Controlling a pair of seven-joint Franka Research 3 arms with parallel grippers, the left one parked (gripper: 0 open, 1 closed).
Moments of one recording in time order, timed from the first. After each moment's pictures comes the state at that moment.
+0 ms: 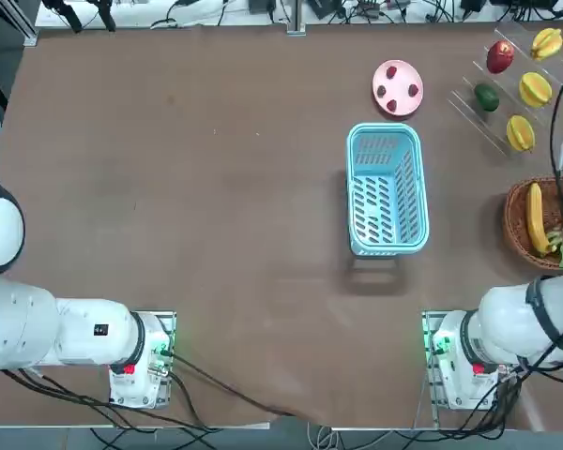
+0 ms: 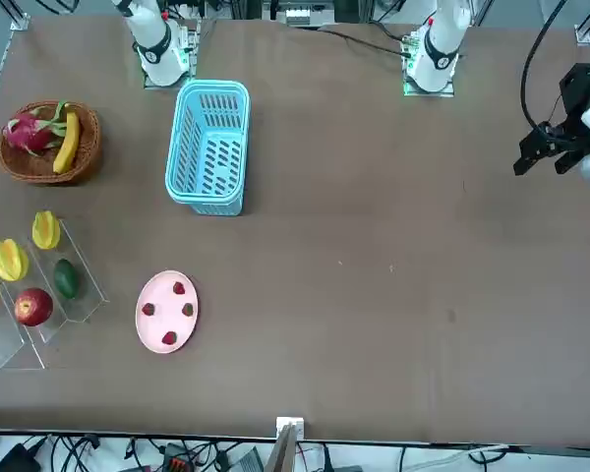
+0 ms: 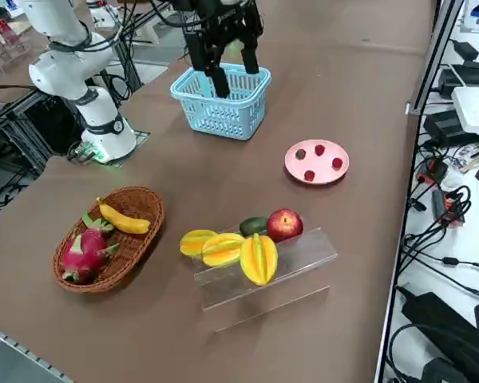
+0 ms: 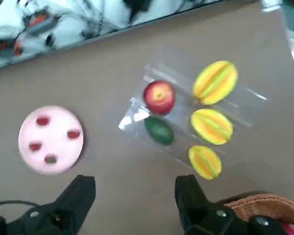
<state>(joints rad) -0.23 0.18 -0.03 -1.42 -0.01 1.78 0.10</state>
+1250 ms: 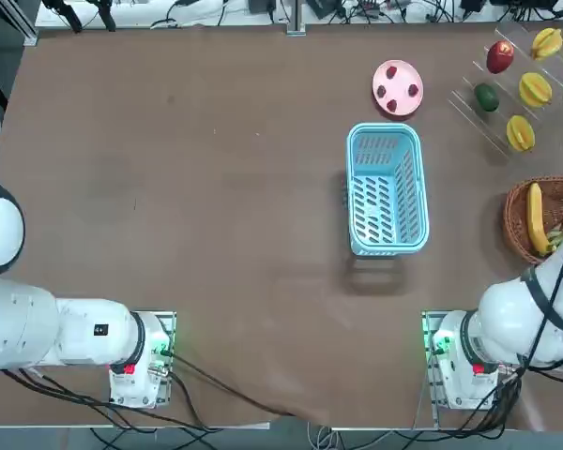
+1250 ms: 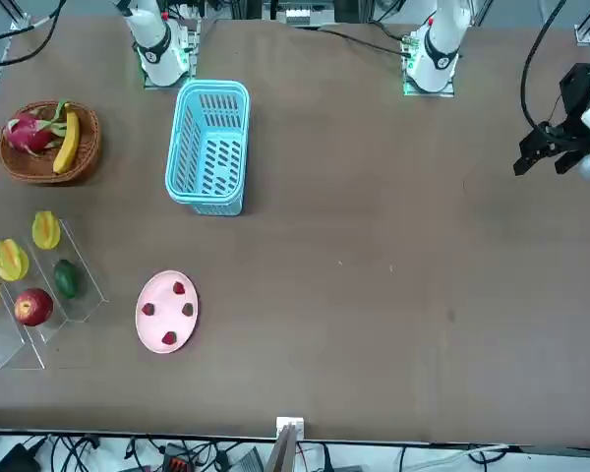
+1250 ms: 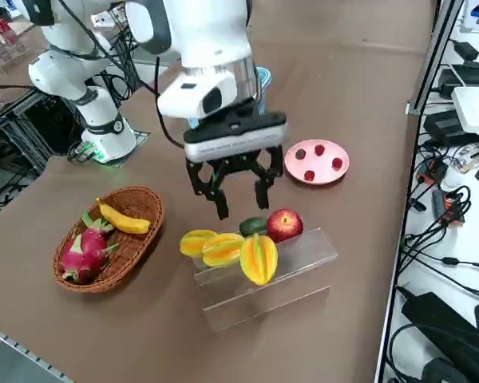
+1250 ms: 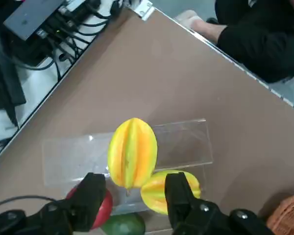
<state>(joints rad) -0.27 0.58 -0.18 -1.16 -0.07 1.96 0.59</state>
